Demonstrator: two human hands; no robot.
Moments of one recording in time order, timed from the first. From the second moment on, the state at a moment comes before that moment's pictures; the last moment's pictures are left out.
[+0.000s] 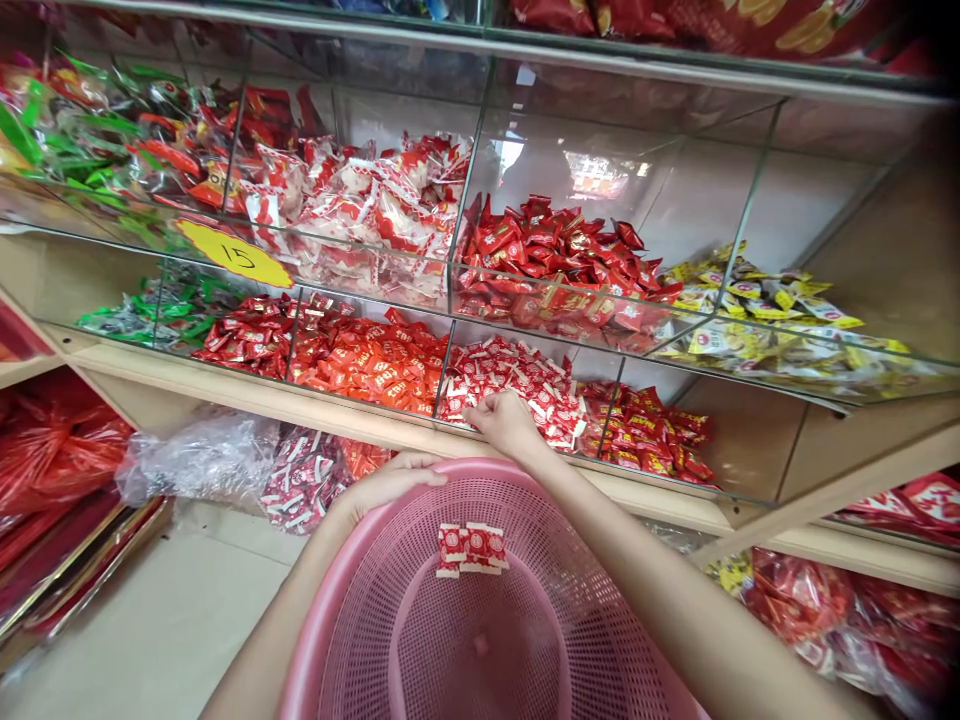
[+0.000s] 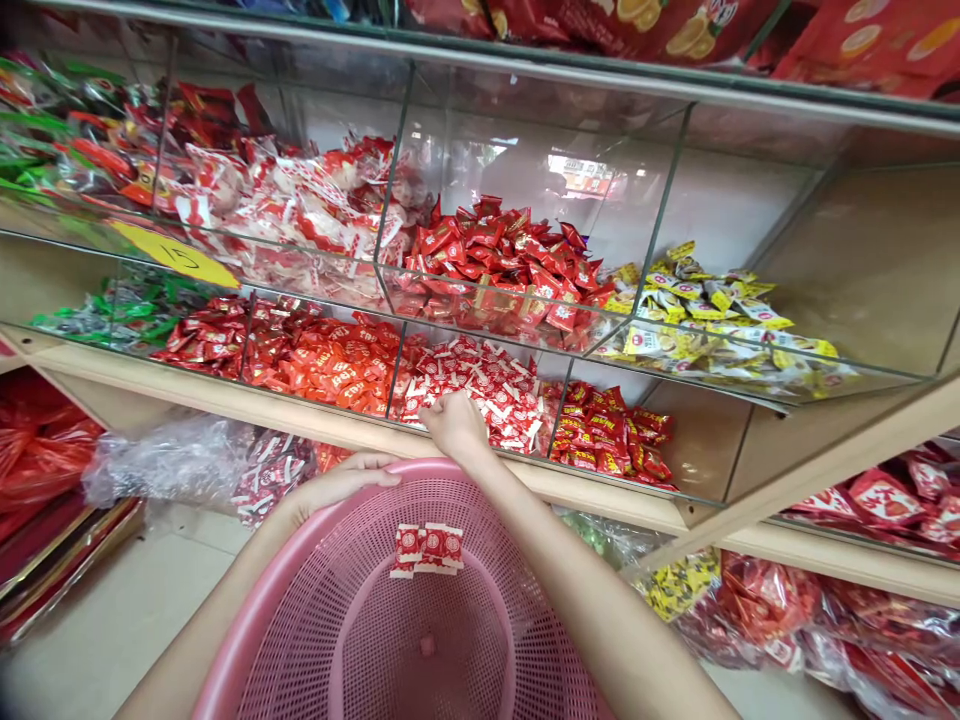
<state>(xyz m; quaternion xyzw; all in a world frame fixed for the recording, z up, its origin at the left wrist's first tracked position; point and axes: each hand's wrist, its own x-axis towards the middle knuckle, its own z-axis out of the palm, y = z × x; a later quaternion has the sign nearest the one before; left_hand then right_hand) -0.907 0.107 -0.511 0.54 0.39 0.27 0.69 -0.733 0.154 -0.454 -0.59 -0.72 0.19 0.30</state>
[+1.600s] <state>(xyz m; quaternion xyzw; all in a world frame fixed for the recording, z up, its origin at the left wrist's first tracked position) -0.903 0.104 -0.508 0.56 0.41 0.29 0.65 -0.696 0.064 -0.511 -0.51 -0.75 0.34 0.27</state>
